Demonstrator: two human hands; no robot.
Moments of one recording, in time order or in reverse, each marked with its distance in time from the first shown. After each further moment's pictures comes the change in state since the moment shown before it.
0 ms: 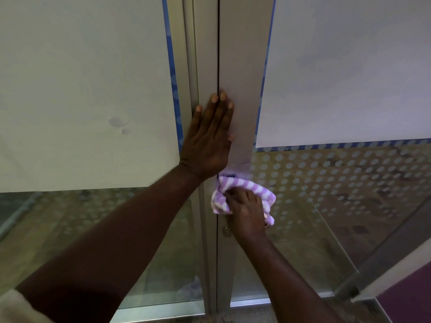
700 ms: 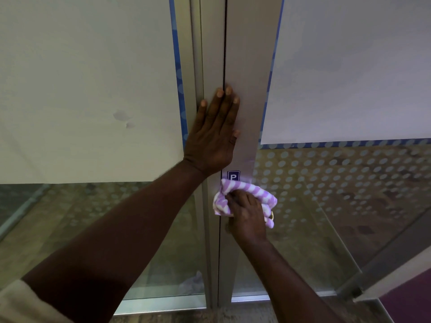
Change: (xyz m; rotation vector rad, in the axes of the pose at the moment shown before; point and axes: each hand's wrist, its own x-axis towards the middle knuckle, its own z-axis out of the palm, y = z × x) left_hand 0.001 0.001 0.000 -0.005 0.001 -0.016; right_hand -0.014 -0.001 0.008 0.031 -0.068 0.020
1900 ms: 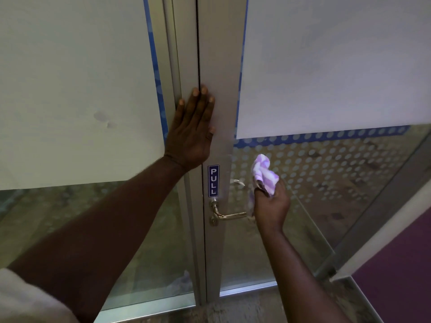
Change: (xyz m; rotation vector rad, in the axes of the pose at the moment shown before) left_hand 0.000 -0.001 -0.013 -0.114 -0.094 0.005; right_hand -0.004 0.015 -0.090 0.587 0.556 0.683
